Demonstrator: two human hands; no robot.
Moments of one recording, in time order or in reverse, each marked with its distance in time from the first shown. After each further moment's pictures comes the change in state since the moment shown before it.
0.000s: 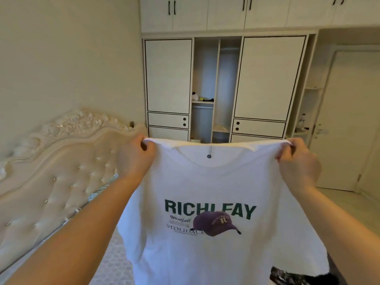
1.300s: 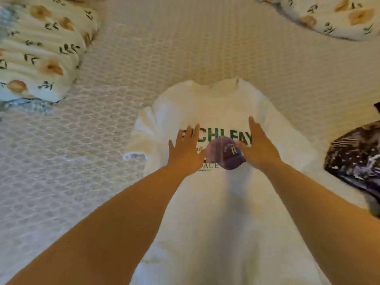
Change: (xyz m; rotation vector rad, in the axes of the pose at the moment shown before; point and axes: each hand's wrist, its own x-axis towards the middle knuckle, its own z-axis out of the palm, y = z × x) left_hand -0.228 -0.345 0.511 0.286 -1.405 -0.085; right_hand -0.243 0.292 0.509 -0.255 -1.163 0.445
